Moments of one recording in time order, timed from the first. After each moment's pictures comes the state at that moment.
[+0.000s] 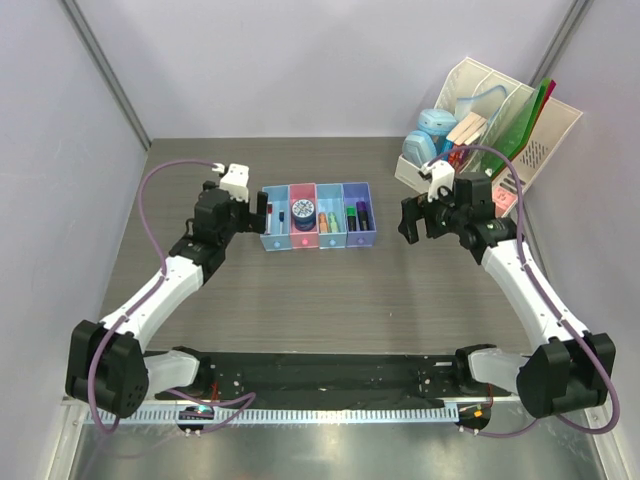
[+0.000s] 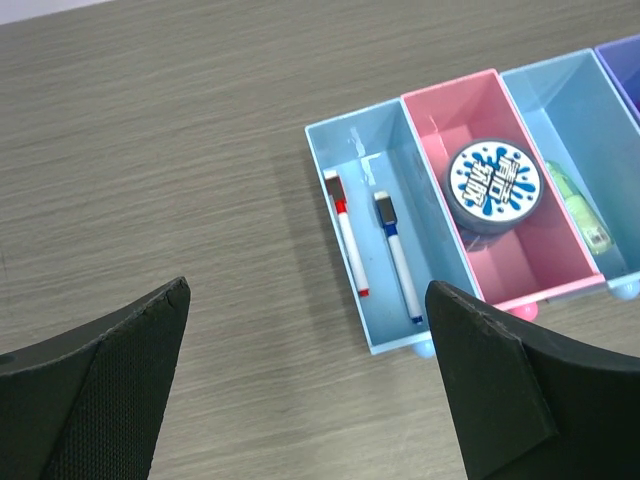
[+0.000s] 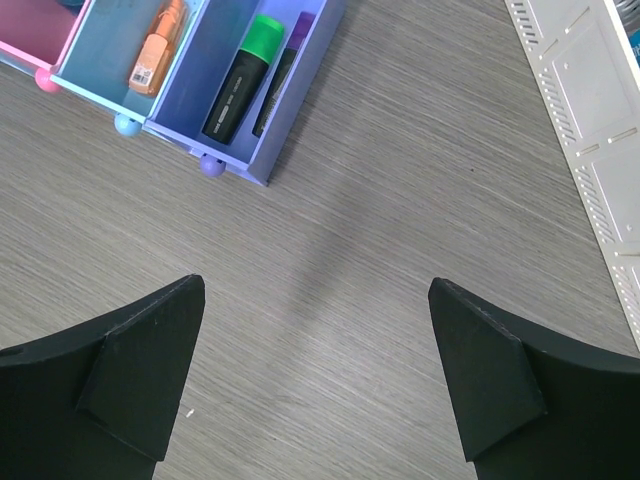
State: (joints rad) left arm -0.34 1.21 0.81 0.03 -0.13 0.02; right arm 0.17 1.19 1.00 -0.46 -0.28 -0.16
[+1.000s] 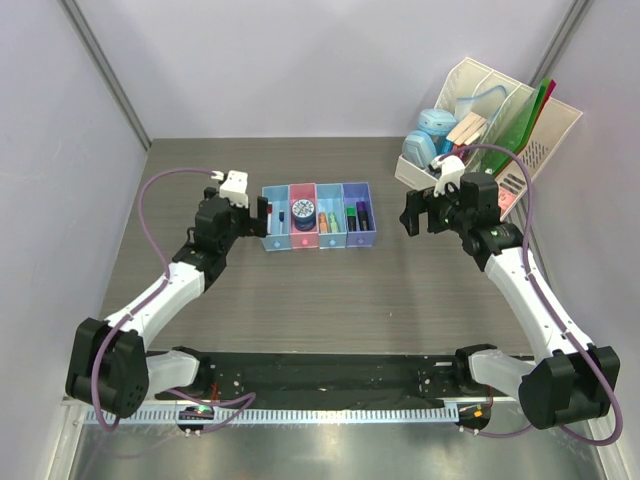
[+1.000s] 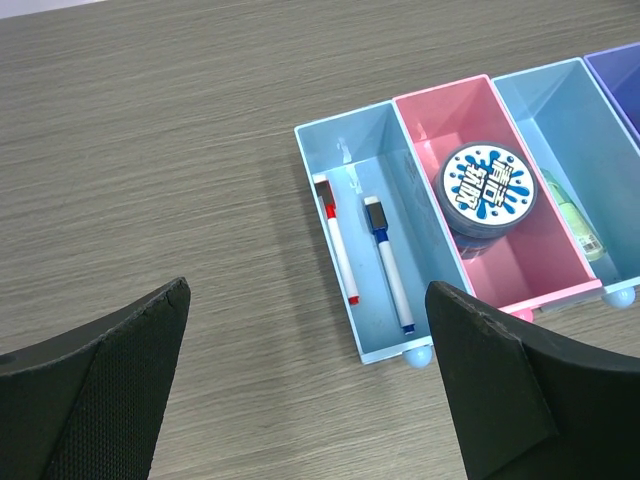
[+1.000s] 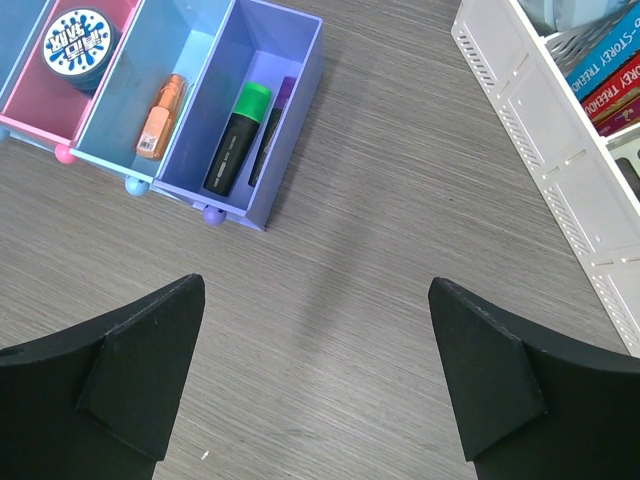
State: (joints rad) left arm -0.33 1.21 0.71 0.18 -0.11 -0.01; right arm 0.17 1.12 0.97 -0.37 -0.24 -0.06
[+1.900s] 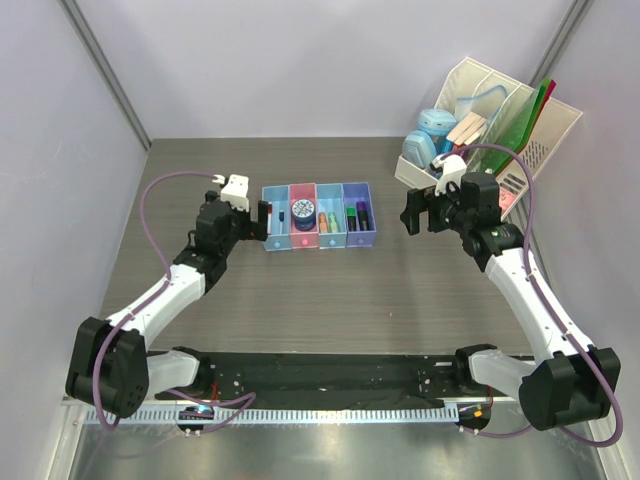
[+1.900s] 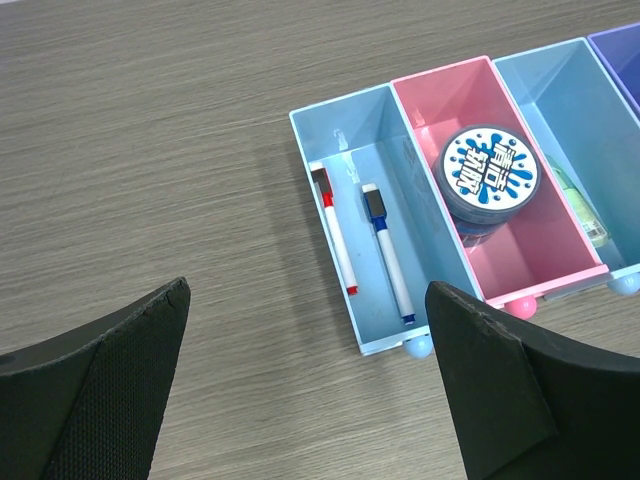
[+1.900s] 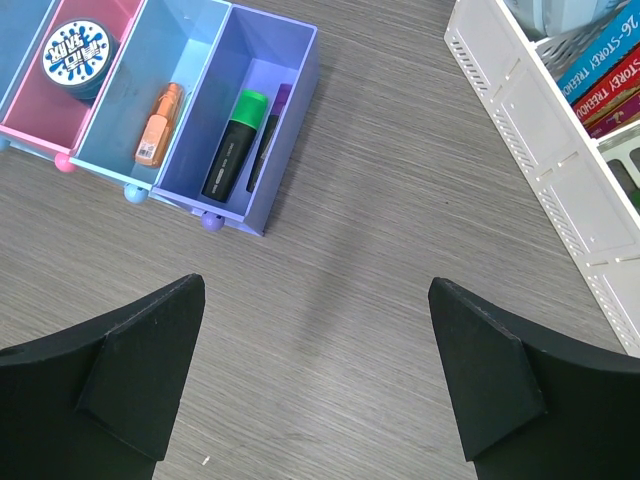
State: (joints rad) left arm -0.33 1.21 0.68 0.20 -0.10 0.00; right arm 0.17 1.12 0.97 -0.36 -0.22 -0.05
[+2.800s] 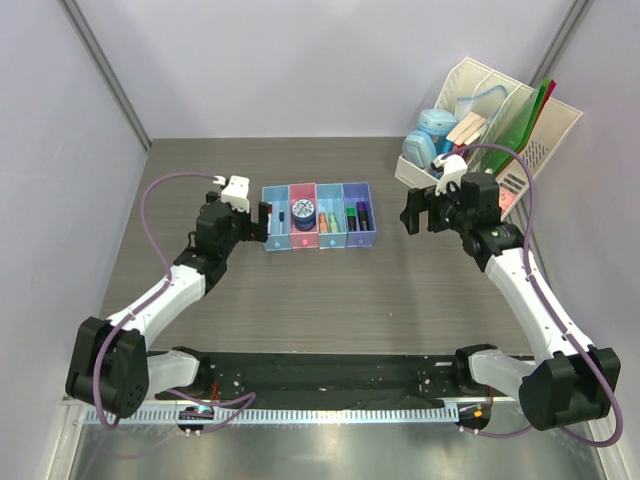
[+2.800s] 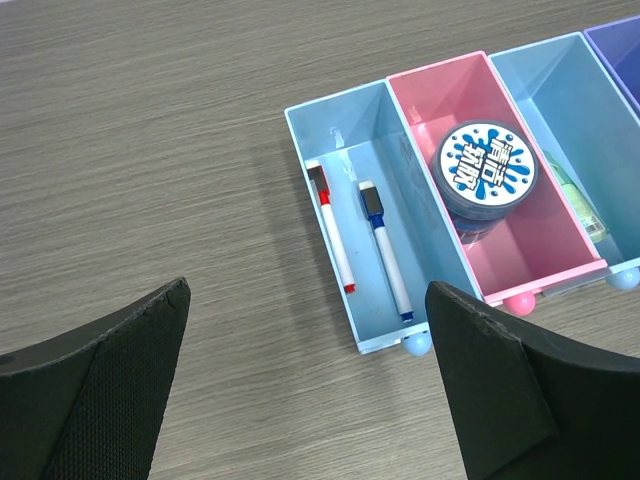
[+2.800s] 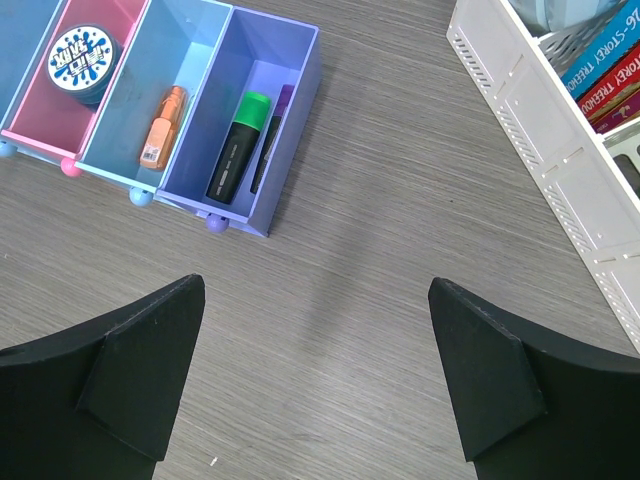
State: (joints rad) left arm -0.33 1.21 0.67 0.22 -0.09 0.00; right arm 0.17 1.12 0.97 -0.36 -0.22 -0.03
